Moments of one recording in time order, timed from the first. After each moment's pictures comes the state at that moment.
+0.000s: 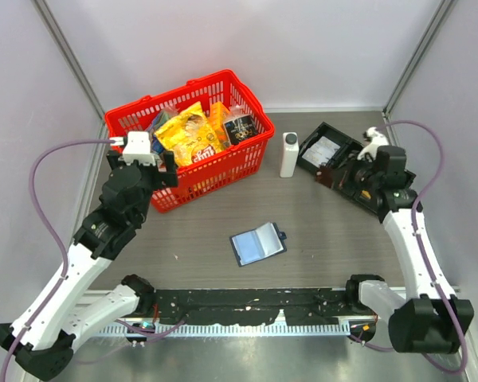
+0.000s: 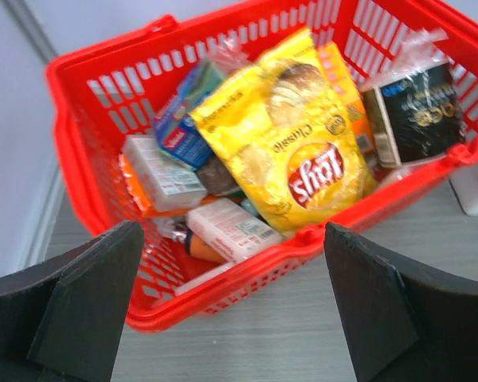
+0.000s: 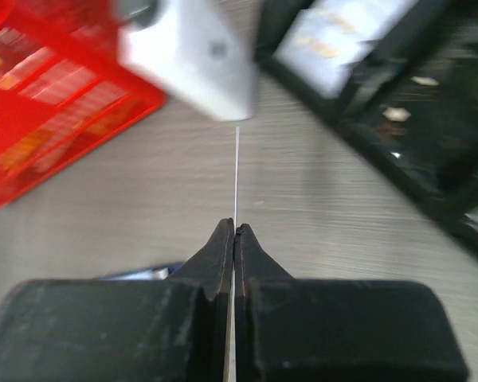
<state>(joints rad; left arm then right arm) -0.58 0.82 1.04 -0.41 -0.53 -0.07 0.01 1.00 0.89 -0.42 -0.37 0.26</state>
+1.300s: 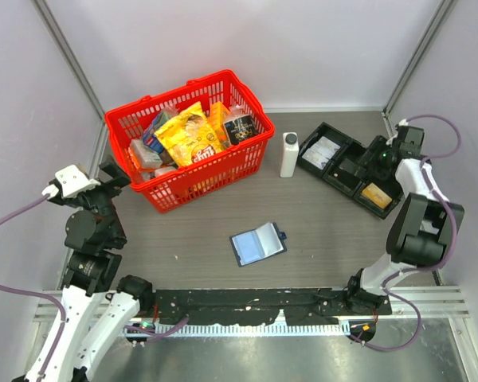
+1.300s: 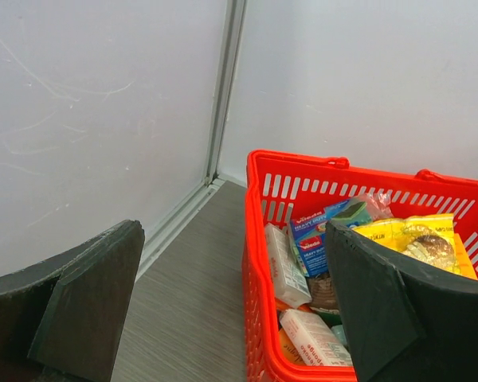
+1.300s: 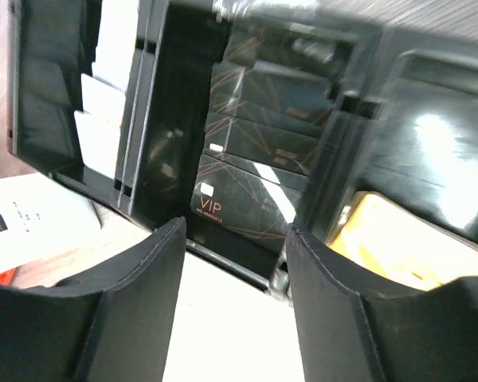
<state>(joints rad) -0.34 0.49 0.77 0.02 -0.79 0.02 -0.33 1.67 1.16 -0.35 -0.32 0.33</state>
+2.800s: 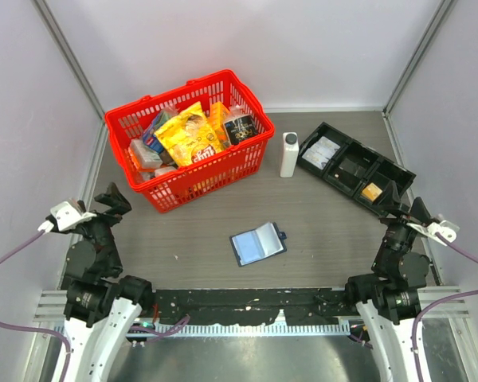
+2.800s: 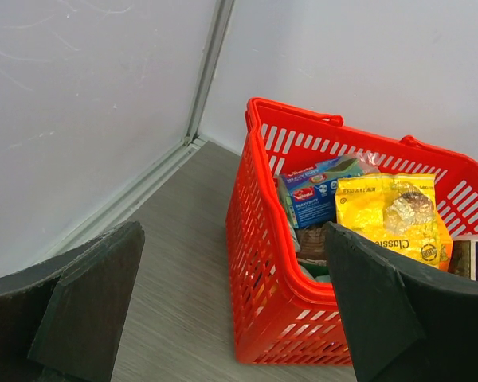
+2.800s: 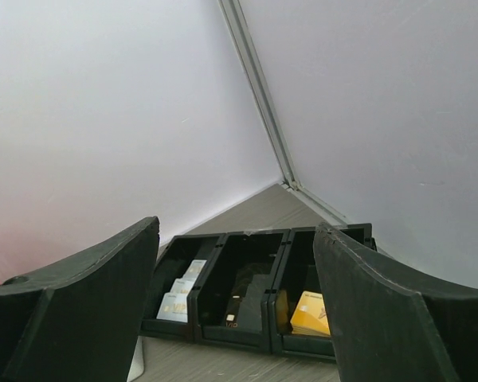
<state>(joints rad) -0.29 0.17 0.61 -0.21 -0.71 -0.19 0.14 0.01 0.39 0.02 0.60 0.18</state>
